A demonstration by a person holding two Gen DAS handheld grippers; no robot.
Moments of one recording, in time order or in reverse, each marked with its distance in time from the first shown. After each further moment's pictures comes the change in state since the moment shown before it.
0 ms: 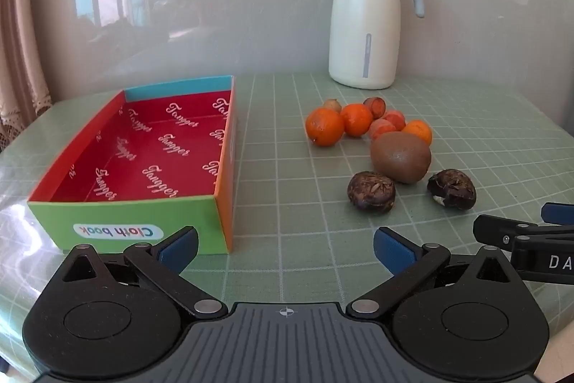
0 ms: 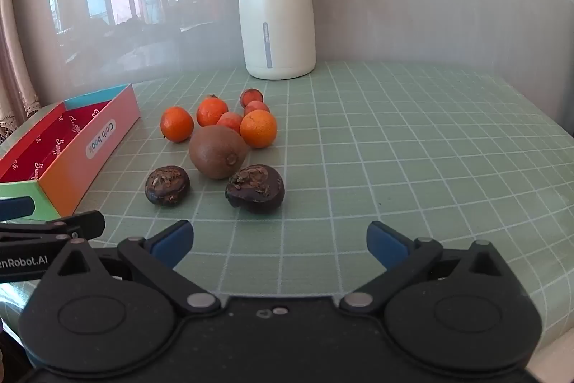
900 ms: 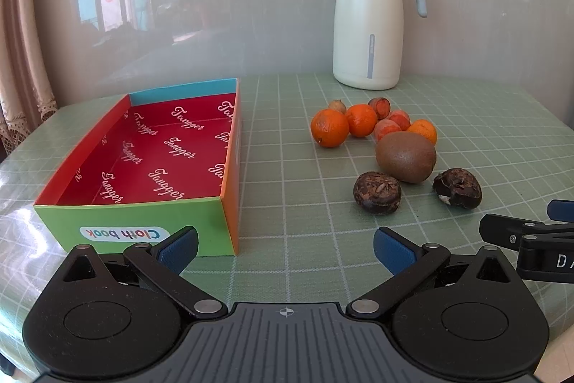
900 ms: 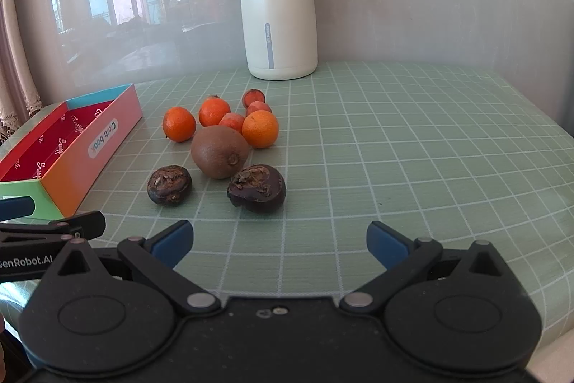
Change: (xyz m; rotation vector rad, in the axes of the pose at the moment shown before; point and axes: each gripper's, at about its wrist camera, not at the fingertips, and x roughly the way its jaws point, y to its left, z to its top) left arm -0.001 0.002 -0.002 -0.023 -0.013 0.004; right arm -0.001 0.000 0.000 -0.001 -0.001 0.008
